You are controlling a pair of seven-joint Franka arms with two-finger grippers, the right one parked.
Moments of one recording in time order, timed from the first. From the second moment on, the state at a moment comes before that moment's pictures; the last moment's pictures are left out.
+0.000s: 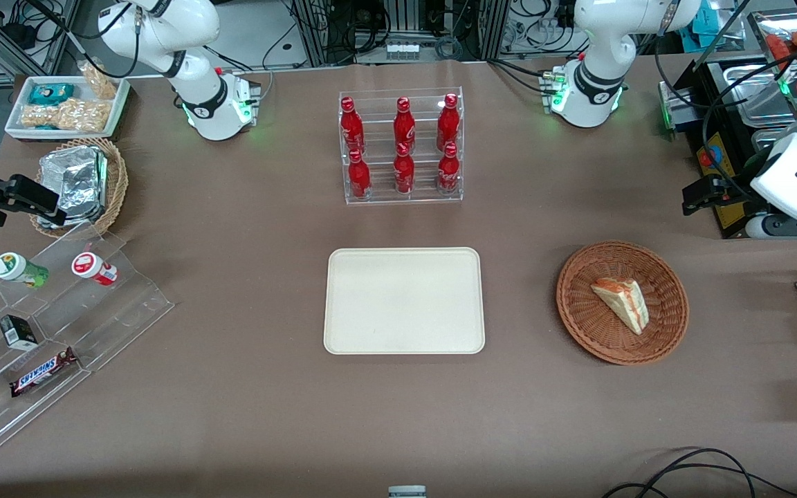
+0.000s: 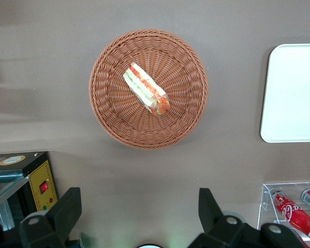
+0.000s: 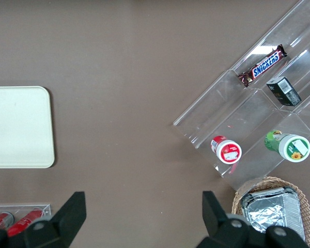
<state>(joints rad) -0.02 0.03 -0.03 -1.60 0.00 1.53 -0.03</state>
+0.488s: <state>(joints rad) -0.02 0.04 -0.03 -1.60 0.00 1.52 -0.03</state>
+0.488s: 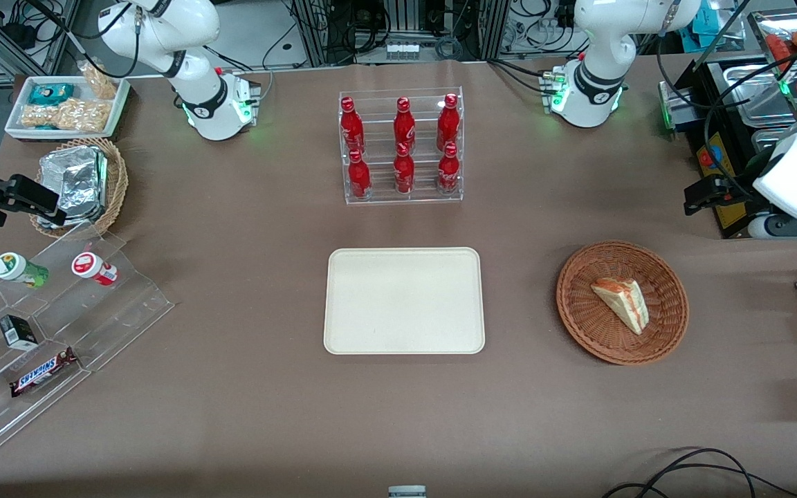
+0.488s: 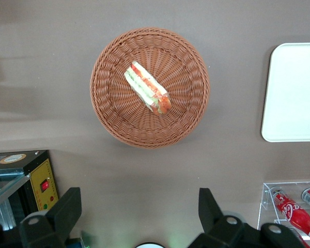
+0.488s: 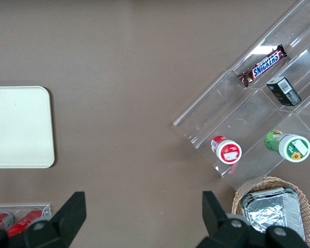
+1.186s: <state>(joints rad) -0.02 0.13 -0.02 -1.91 0.01 1.87 -0.13</state>
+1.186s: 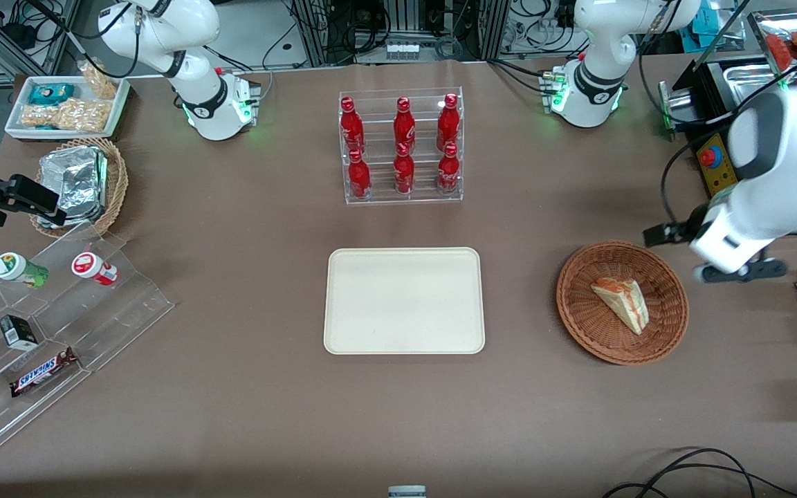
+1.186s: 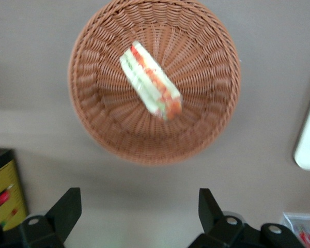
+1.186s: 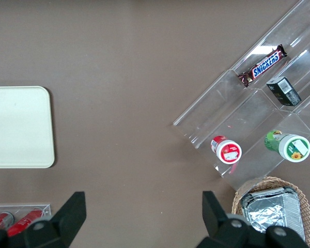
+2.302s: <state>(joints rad) -0.02 0.39 -0.03 -2.03 0.01 2.33 -0.96</state>
